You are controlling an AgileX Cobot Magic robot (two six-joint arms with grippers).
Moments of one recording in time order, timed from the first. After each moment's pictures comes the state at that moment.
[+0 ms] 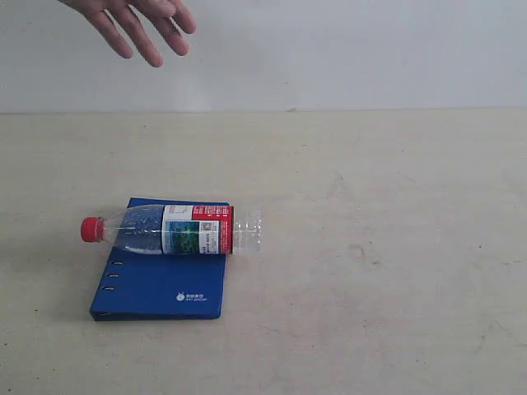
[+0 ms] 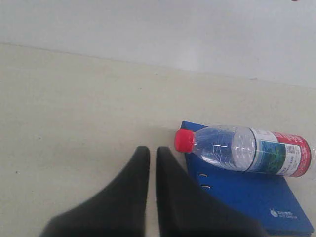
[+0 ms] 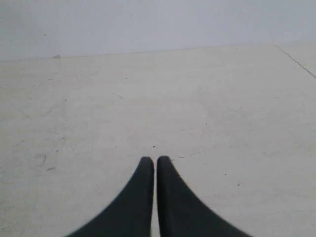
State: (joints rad) left arm 0.08 0.00 0.00 -0.08 0.31 -0.07; right arm -0.03 0.00 0.00 -0.01 0.35 0.06
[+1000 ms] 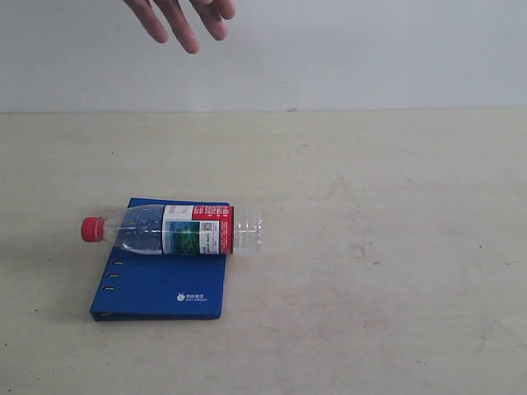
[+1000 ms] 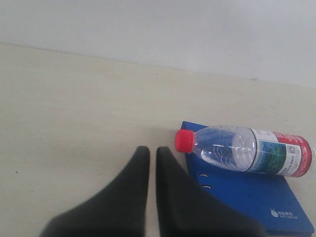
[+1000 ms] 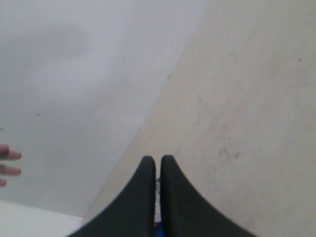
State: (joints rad) left arm 0.08 0.00 0.00 -0.08 0.31 -0.07; right arm -0.03 0.00 -0.01 0.84 0.36 0.27
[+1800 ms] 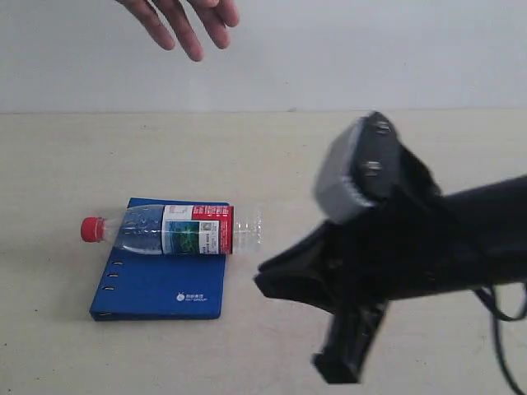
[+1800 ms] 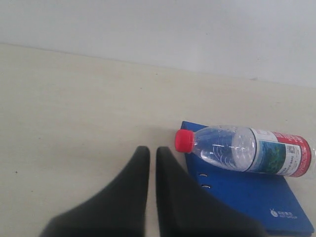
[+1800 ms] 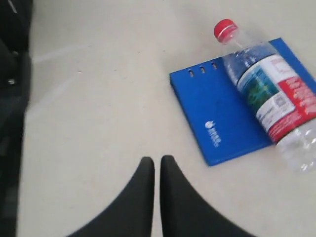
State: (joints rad) left arm 0.08 0.00 0.00 -0.08 0.31 -0.07; right arm 0.61 1.30 -0.63 1.41 0.62 -1.73
